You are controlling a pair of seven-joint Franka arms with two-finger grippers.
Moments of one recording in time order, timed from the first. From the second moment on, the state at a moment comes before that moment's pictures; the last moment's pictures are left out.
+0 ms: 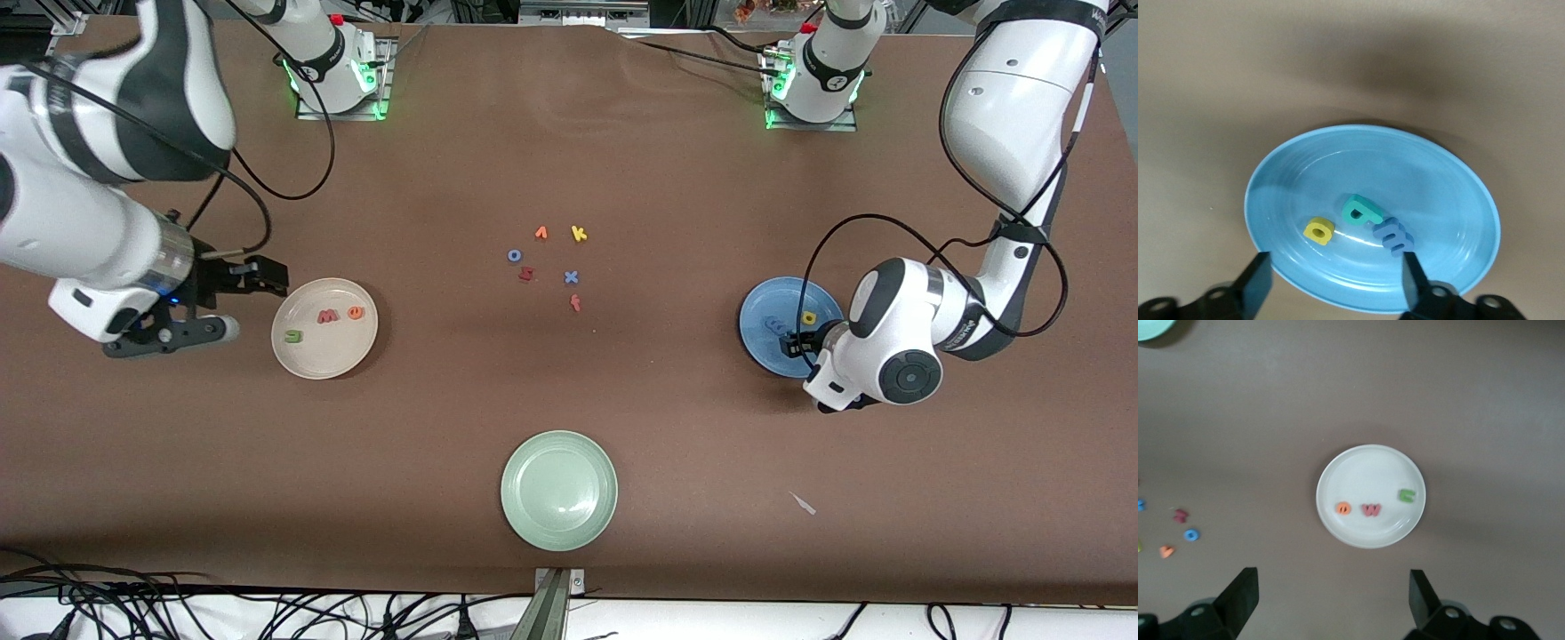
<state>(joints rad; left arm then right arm) 0.14 0.71 -0.37 -1.53 0.20 1.74 -0.51 0.39 0.33 -0.30 -1.39 0.13 1.56 -0.07</state>
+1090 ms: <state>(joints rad) 0.02 0.09 -0.15 -1.55 0.02 1.63 0.03 0.14 0.08 -0.07 -1.61 0.03 1.60 -0.07</state>
